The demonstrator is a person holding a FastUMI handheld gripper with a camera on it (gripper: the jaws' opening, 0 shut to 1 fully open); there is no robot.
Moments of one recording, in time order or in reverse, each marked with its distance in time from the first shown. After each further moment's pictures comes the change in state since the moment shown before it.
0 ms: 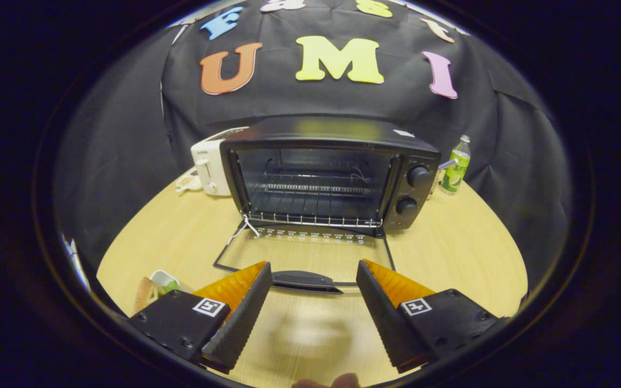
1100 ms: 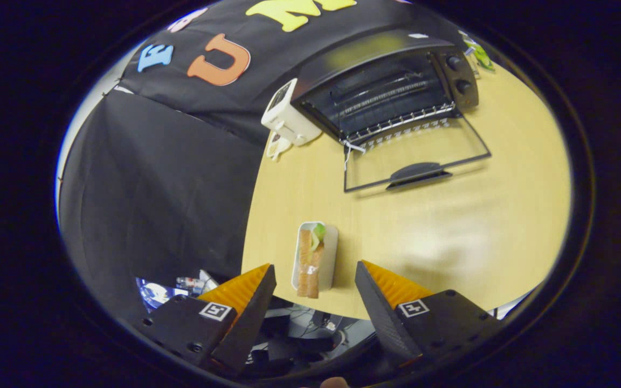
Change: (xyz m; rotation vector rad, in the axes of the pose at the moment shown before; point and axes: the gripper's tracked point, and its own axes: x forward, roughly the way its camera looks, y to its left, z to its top) arm -0.099 0.140 -0.043 0.499 0.532 0.545
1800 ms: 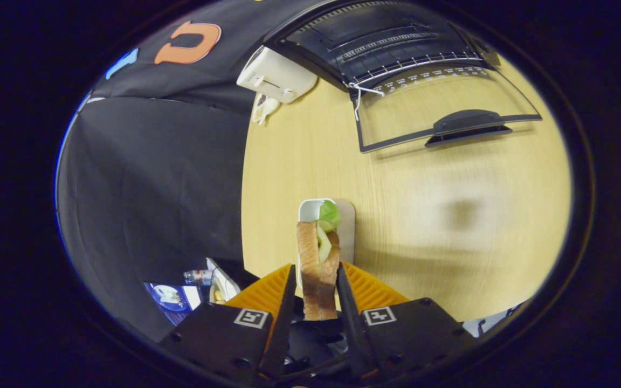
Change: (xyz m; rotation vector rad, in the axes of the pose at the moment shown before) arm 0.074 -0.002 -0.012 0.078 0.179 -0.028
